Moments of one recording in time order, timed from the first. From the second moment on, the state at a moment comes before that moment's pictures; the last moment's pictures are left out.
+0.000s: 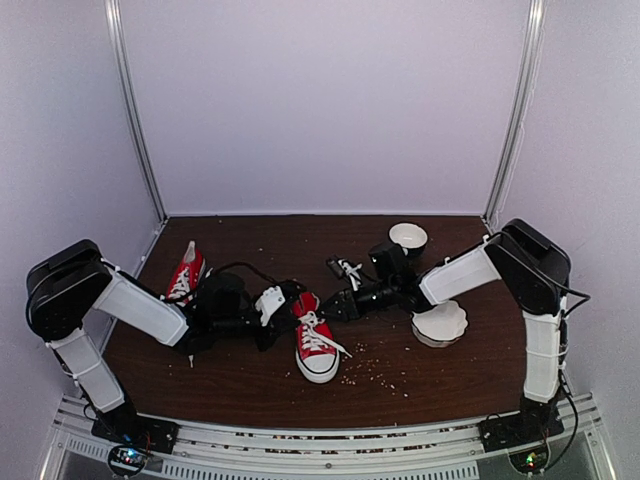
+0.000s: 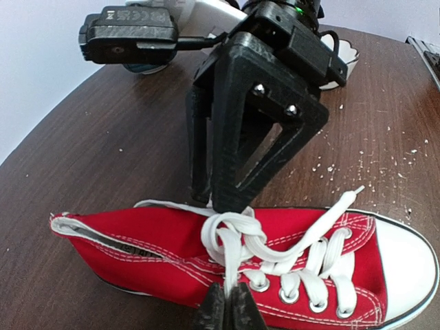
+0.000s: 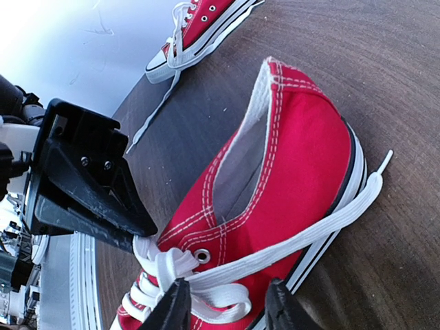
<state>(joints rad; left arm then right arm) -0.81 1.69 0.57 0.67 0.27 0.27 0.71 2.05 1.09 0.39 -0.73 0.35</state>
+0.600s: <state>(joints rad) -0.81 1.68 0.55 0.67 0.22 0.25 0.71 2.05 0.99 0.49 -0.77 0.44</state>
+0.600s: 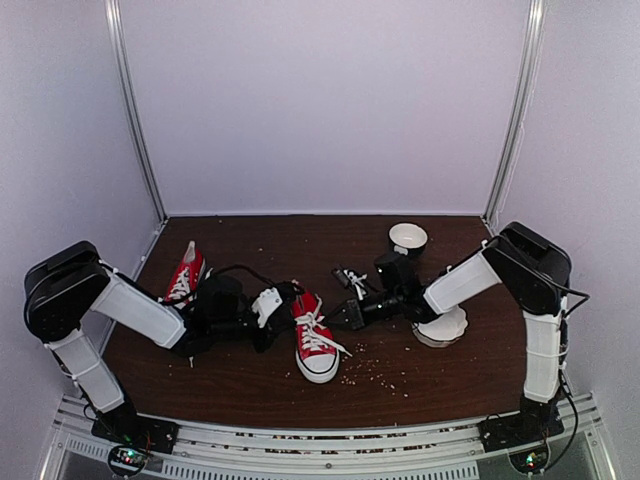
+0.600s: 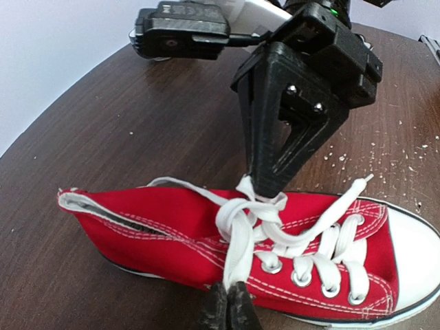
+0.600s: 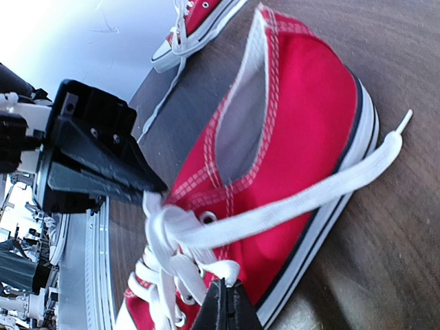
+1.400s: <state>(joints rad) -0.77 1.66 0.51 0.61 0.05 0.14 0.76 1.85 0.87 0.17 -0.60 0.23</state>
